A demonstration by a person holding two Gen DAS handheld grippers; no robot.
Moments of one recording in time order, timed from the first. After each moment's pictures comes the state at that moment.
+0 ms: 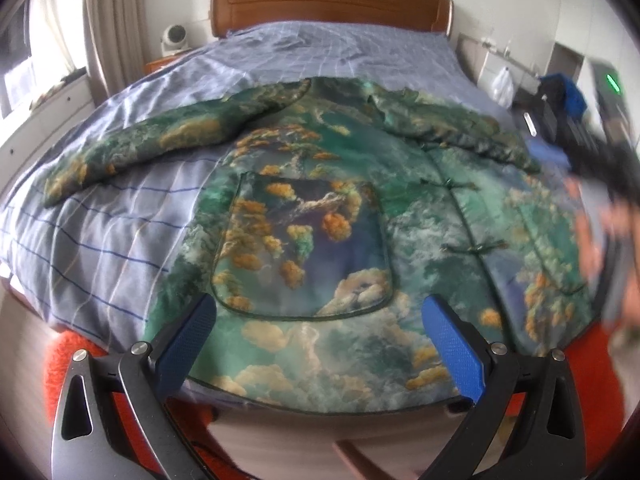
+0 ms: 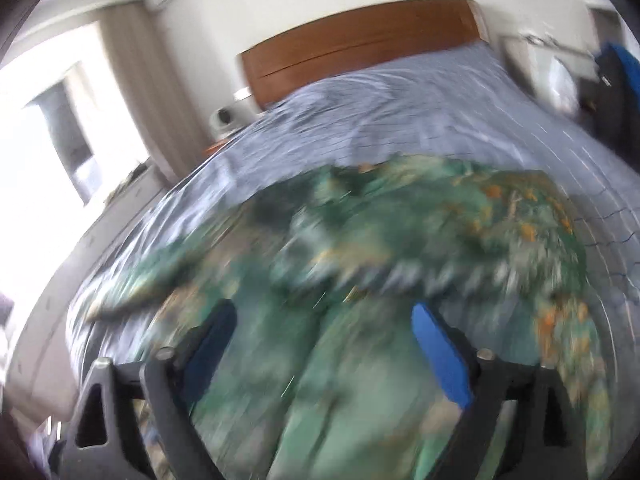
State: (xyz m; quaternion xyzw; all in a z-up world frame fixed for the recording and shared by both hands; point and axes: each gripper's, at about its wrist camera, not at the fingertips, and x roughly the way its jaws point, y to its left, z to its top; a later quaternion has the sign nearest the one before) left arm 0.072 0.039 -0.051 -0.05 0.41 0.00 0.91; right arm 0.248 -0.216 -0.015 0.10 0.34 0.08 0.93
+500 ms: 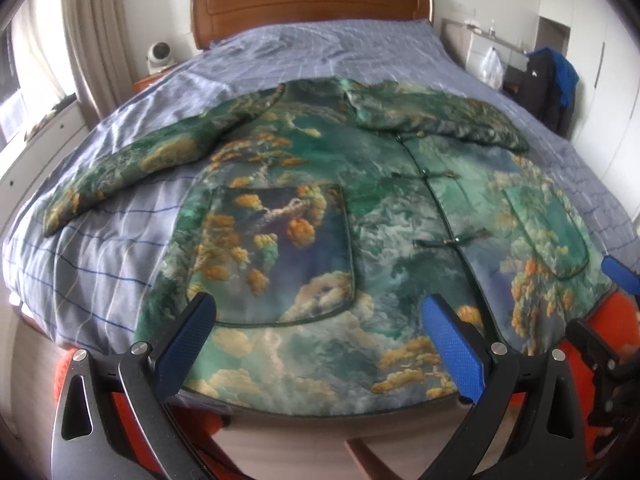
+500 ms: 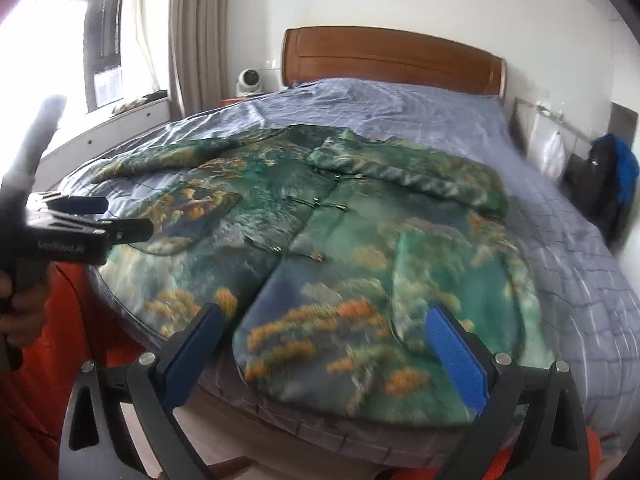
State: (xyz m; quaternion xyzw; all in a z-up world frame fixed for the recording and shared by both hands) left arm 0.077 -0.001 -0.047 0.00 0.42 0.00 0.91; right arm 0.055 -0.187 -0.055 -0.06 0.33 0.04 0.94
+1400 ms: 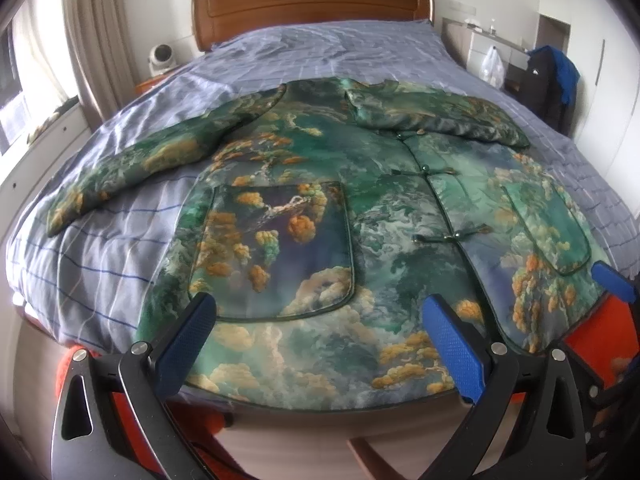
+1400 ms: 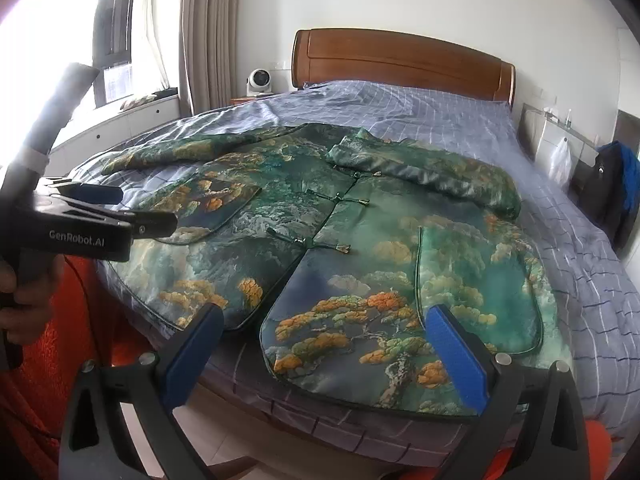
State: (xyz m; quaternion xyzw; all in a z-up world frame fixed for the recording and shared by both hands) left arm 0.072 -0.002 -0.047 0.01 0.42 0.01 0.91; right arm 0.047 -0.170 -0.064 -0.07 0.32 0.06 0.94
